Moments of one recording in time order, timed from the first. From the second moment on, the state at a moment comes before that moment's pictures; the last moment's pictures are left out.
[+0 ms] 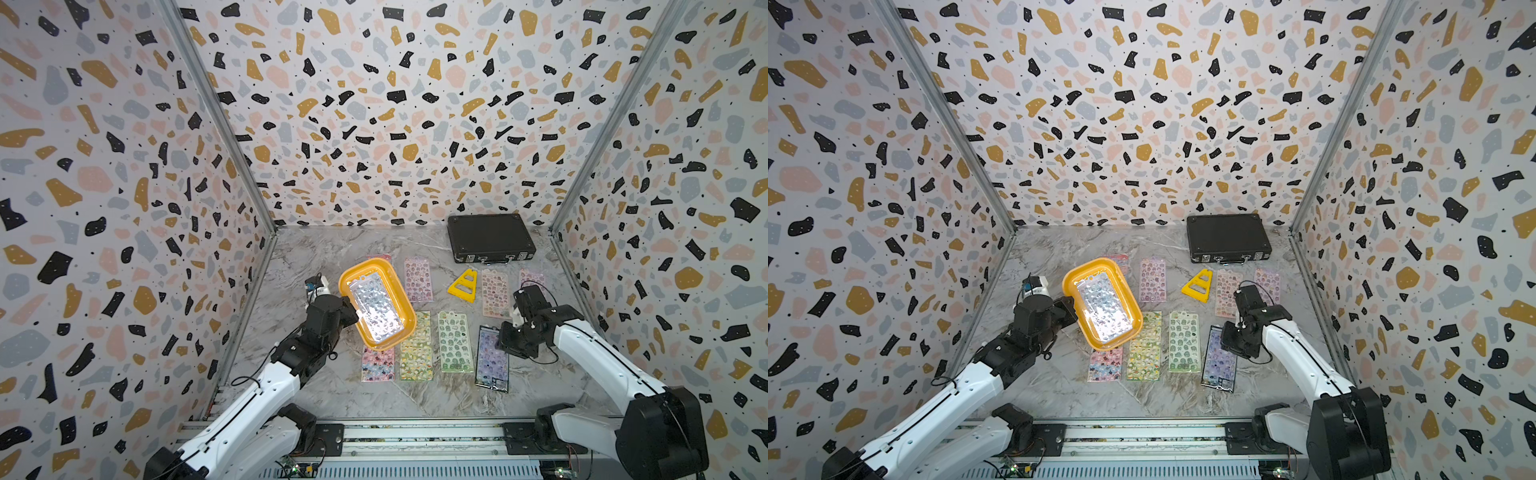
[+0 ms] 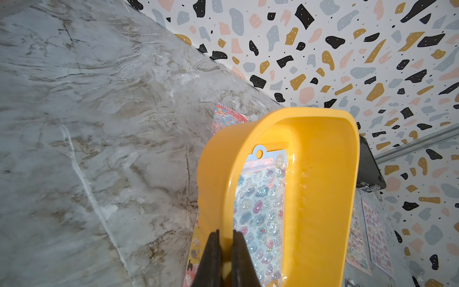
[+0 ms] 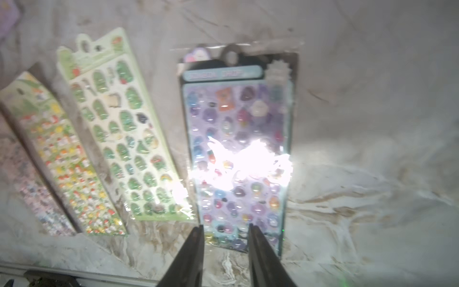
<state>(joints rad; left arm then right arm) -0.47 0.88 0.59 -0.21 -0.26 -0.74 0.28 1.18 0.79 -0.90 -0.23 0.55</state>
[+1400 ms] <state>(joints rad) -0.52 0.98 0.57 0.02 -0.01 -0.65 0.96 1.79 1.26 -0.42 0.18 0.57</state>
